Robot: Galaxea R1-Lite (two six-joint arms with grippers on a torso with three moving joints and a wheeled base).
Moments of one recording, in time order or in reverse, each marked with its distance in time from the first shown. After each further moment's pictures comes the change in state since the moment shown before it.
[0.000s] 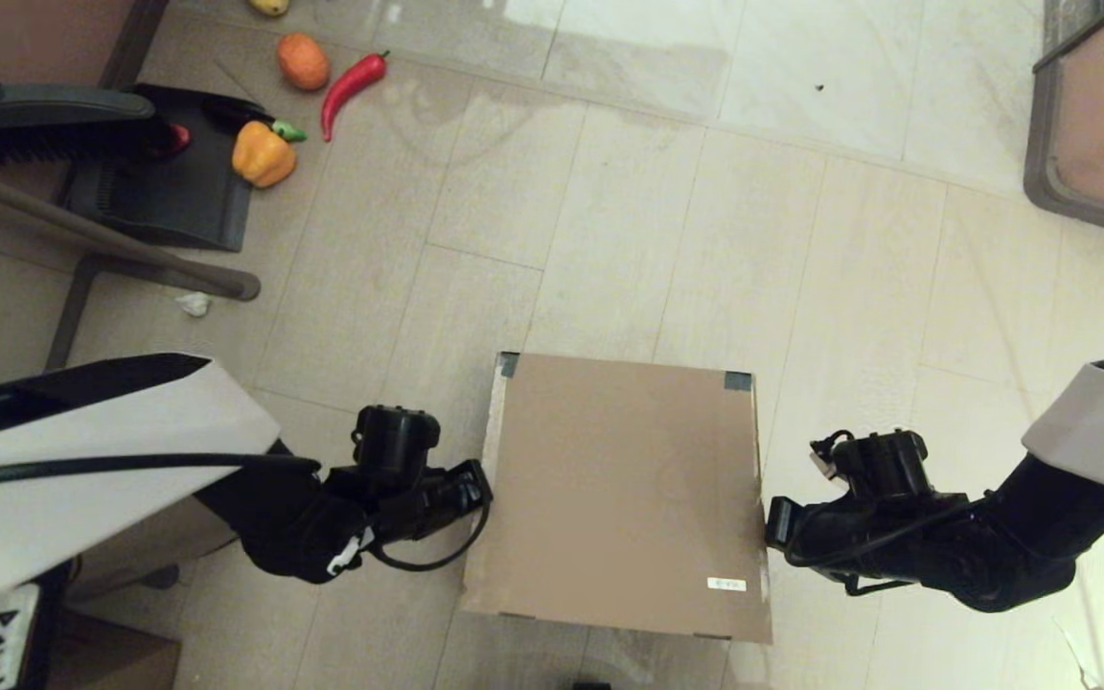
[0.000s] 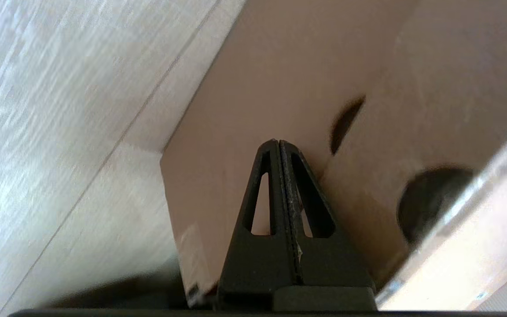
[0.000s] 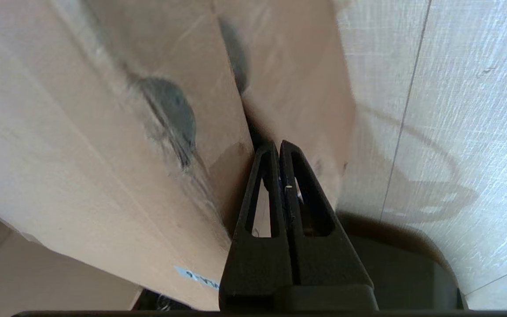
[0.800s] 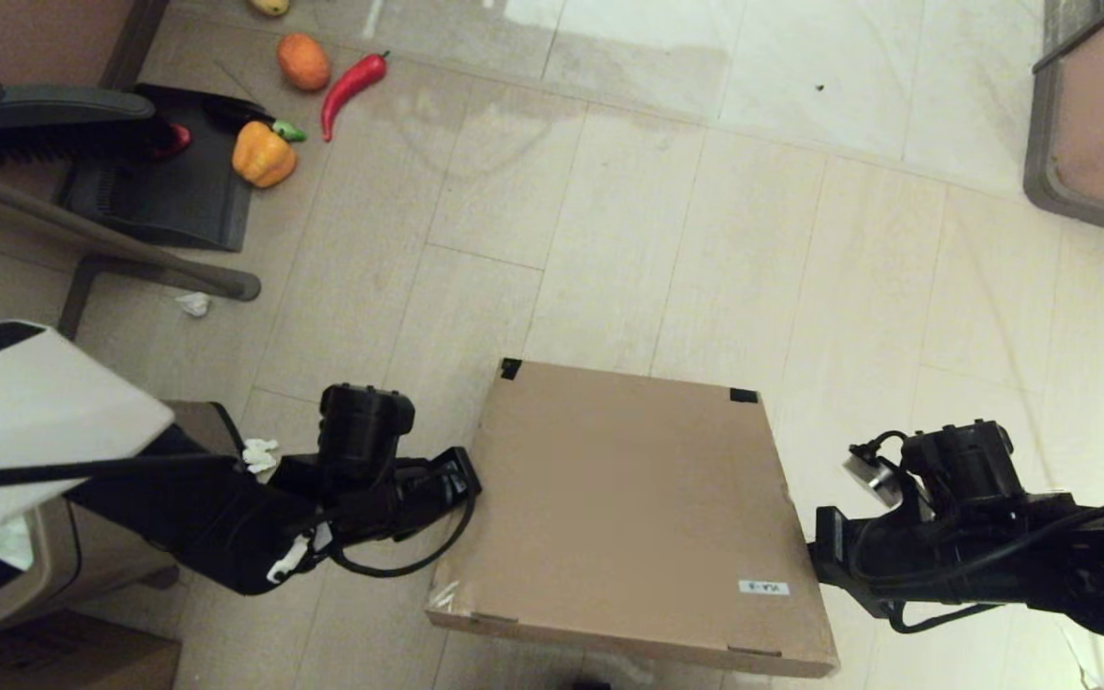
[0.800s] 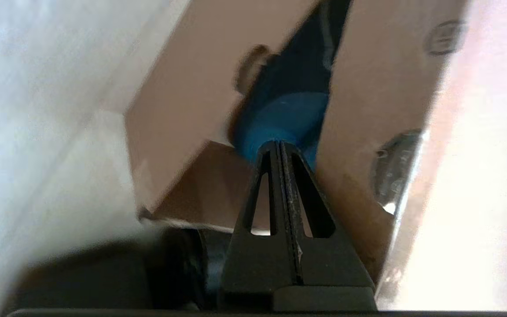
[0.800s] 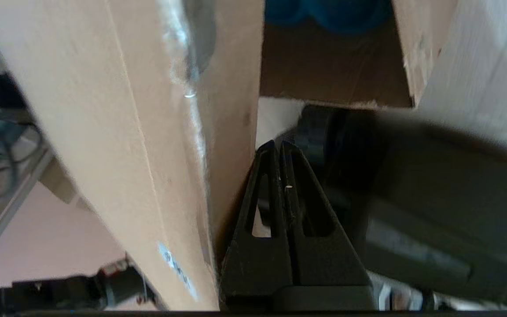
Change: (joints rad) left arm -0.031 -0.211 0.094 0.094 0.000 -0.065; right arm -0.002 -0.287 0.130 0.207 0.270 0.070
